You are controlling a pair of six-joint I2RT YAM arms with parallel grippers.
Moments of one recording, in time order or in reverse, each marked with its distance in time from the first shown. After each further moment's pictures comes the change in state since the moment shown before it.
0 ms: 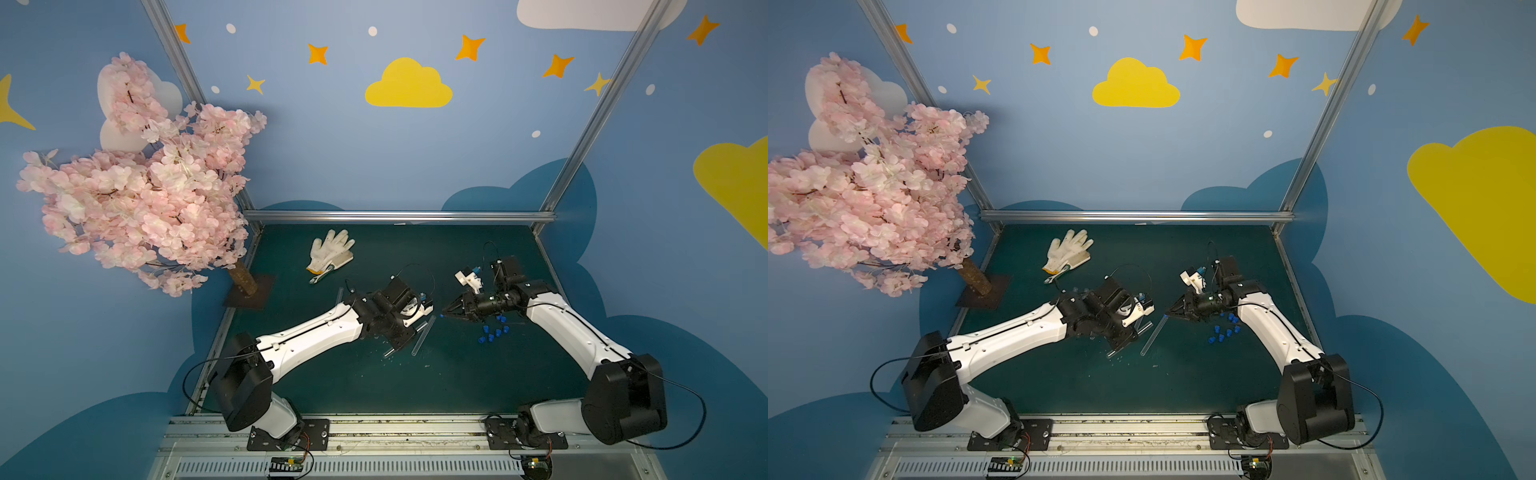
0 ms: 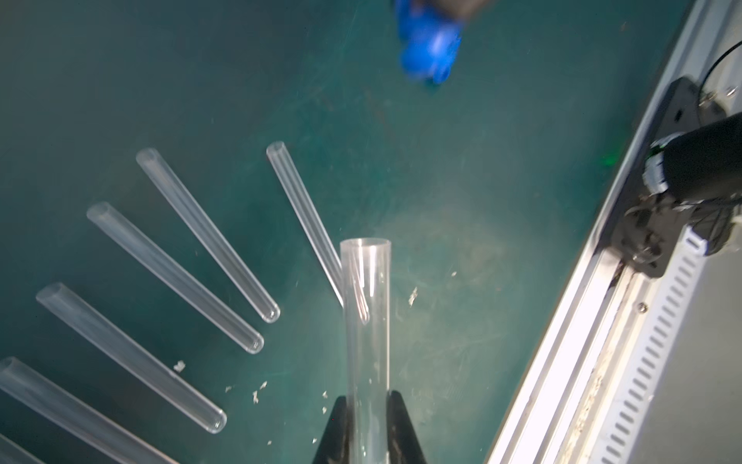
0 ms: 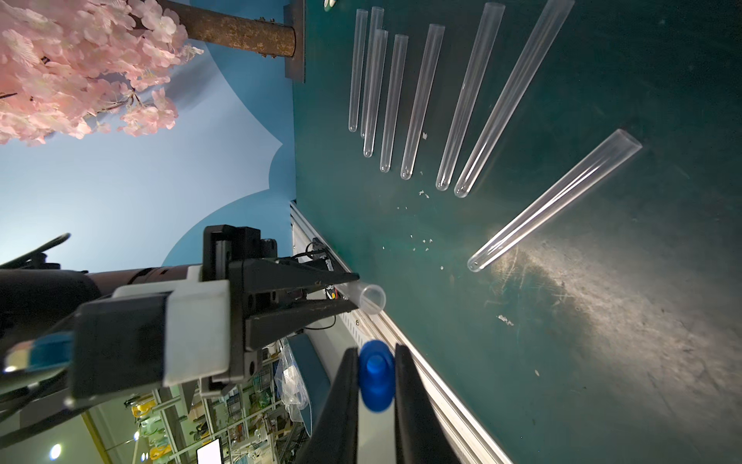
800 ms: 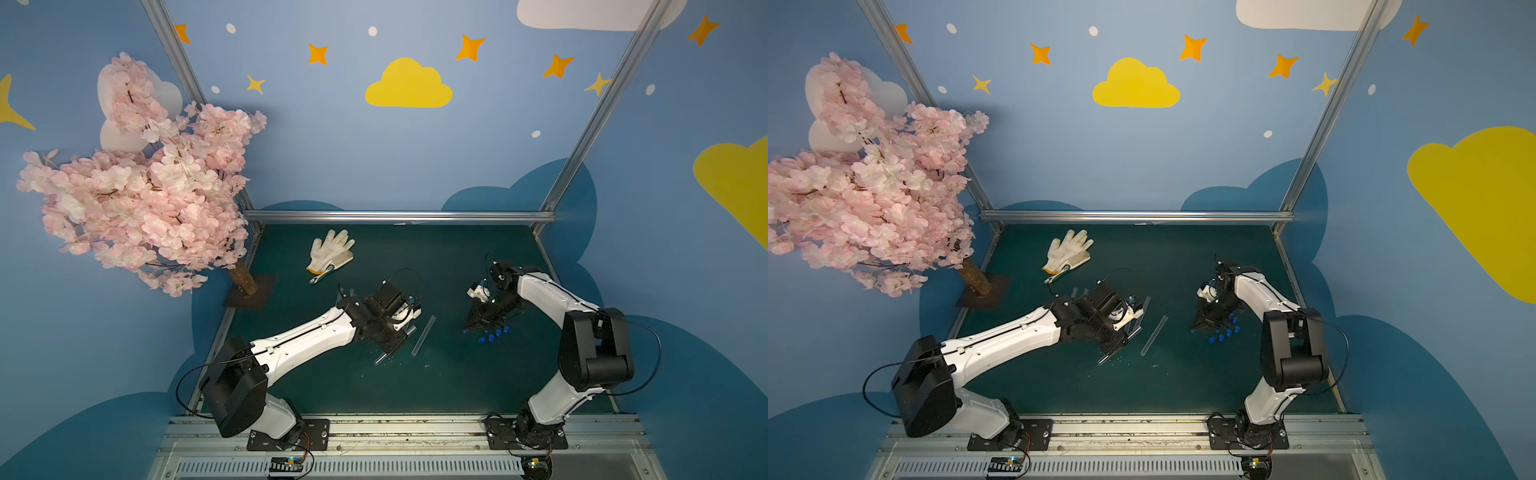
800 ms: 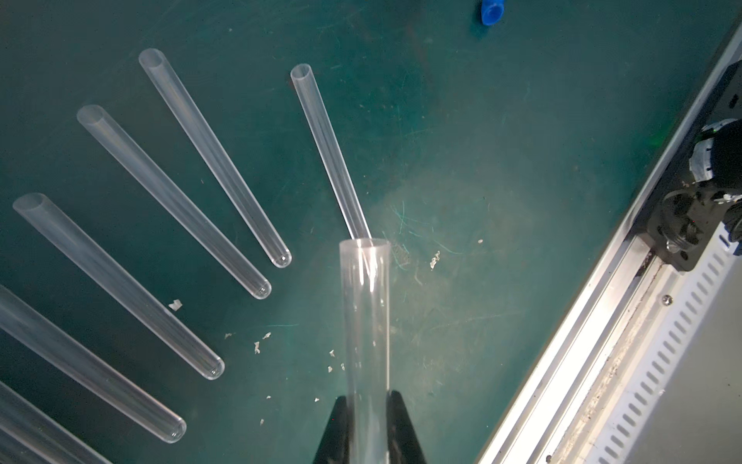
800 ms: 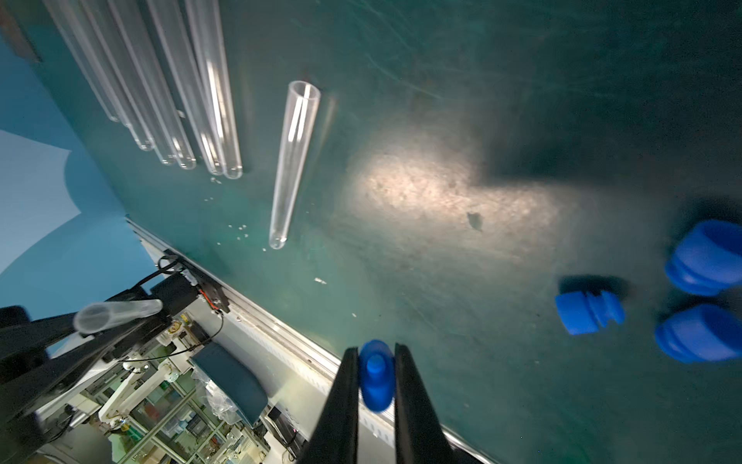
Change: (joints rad) left arm 0.032 -0.051 -0.099 -0.001 -0.005 -0.066; right arm -0.128 0.317 0.127 -0.358 0.384 -0.292
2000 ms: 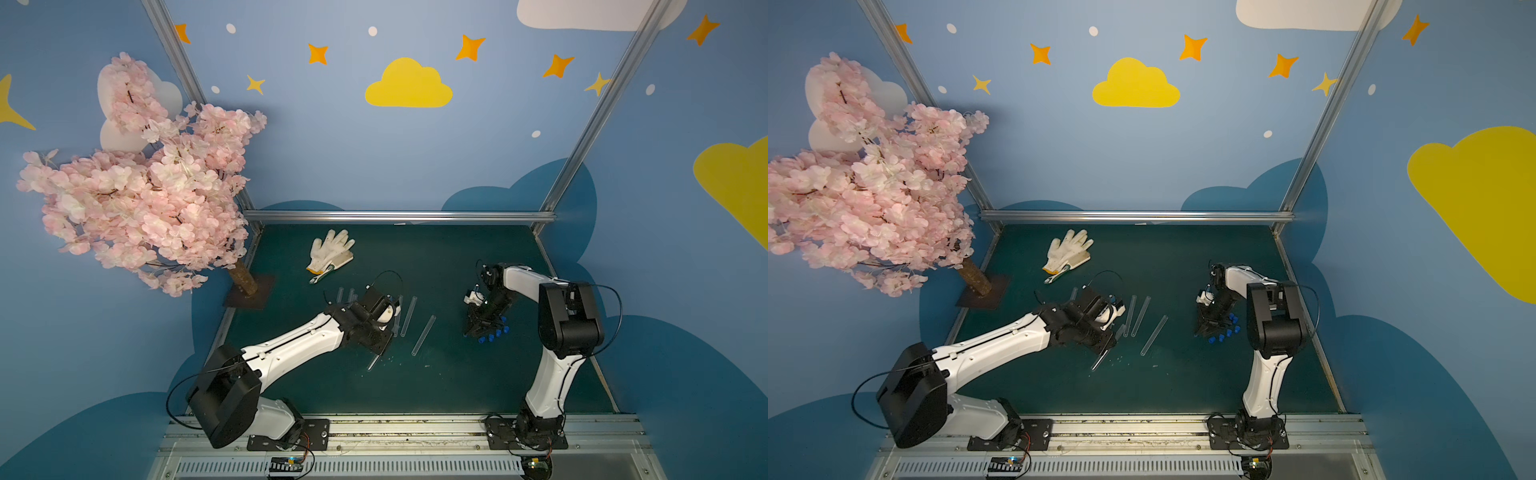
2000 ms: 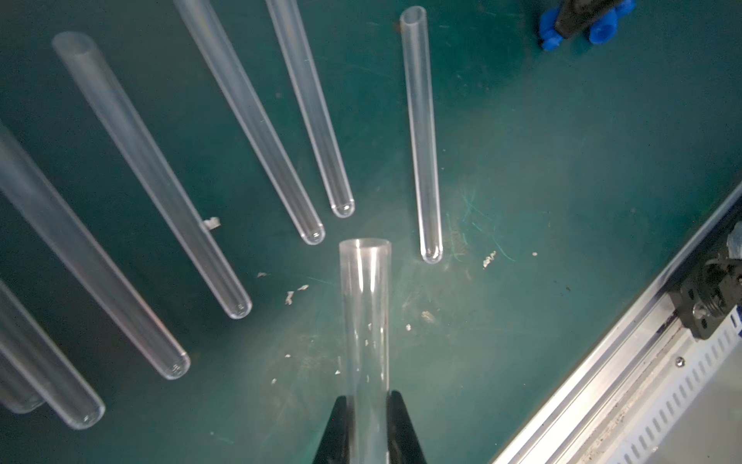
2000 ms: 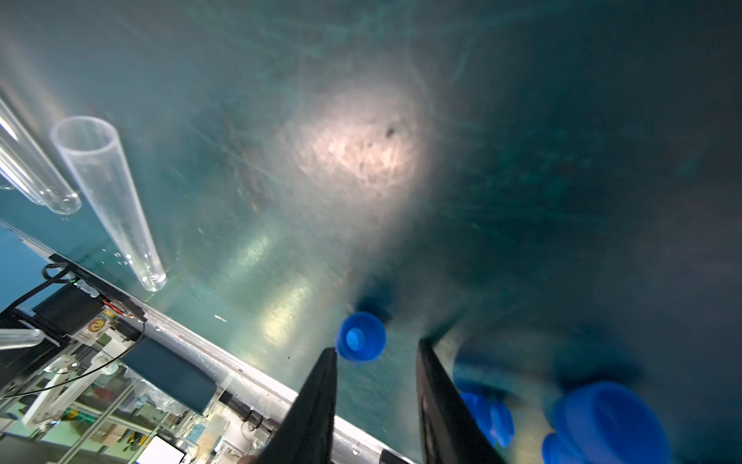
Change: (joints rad) left arm 0.109 -0.081 -0.153 0.074 -0.010 -0.206; right arm -0.006 0.243 0.105 -0.034 0.137 -0.118
